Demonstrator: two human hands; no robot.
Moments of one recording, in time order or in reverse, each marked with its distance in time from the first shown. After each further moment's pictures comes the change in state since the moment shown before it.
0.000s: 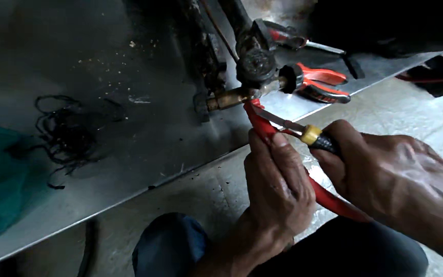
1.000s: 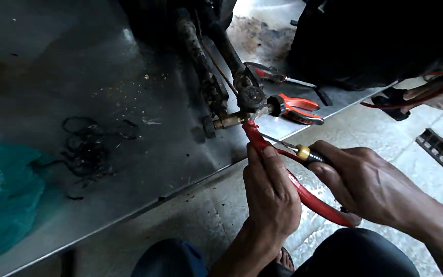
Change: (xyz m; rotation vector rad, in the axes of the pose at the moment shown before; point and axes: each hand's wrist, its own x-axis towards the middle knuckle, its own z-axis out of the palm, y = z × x) left_hand 0.004 -0.004 0.001 -0.175 -0.019 -0.052; right_hand -0.006 0.024 0.007 0.268 0.004 -0.082
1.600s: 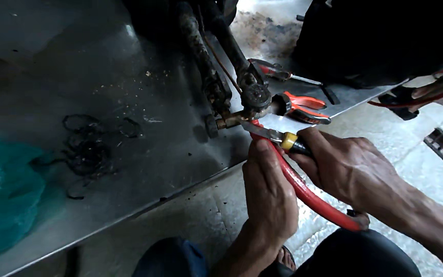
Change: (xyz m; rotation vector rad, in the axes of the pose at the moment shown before) left_hand 0.006 0.010 -0.007 -0.134 -0.051 -0.151; right_hand 0.027 -0.010 0.016 -0.259 0.104 -0.046
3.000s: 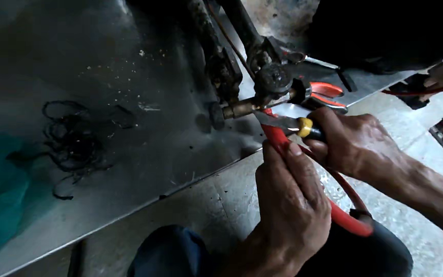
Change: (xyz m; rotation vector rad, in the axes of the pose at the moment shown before) left_hand -0.010 -0.002 0.005 0.159 0.007 0.106; right_hand 0.011 0.024 0.023 0.070 0.030 -0.105
